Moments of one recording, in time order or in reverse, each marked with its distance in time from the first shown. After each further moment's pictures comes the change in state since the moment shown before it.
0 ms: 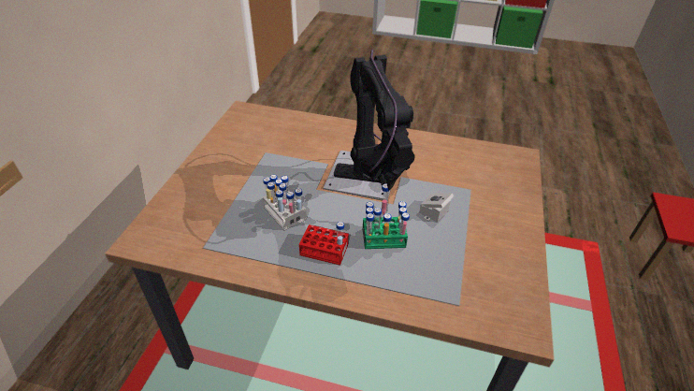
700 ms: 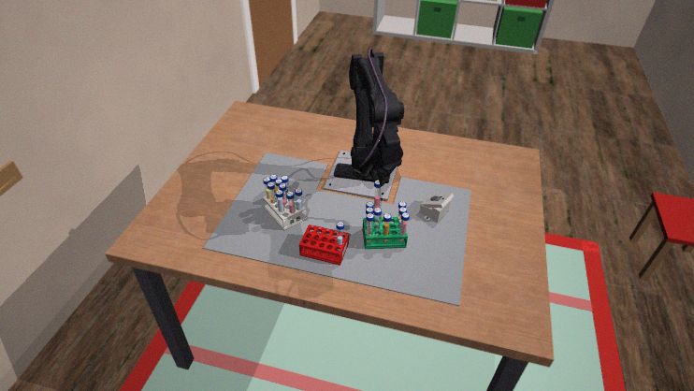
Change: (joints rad) arm -0.072 -0.074 -0.061 -0.006 0.002 -0.050
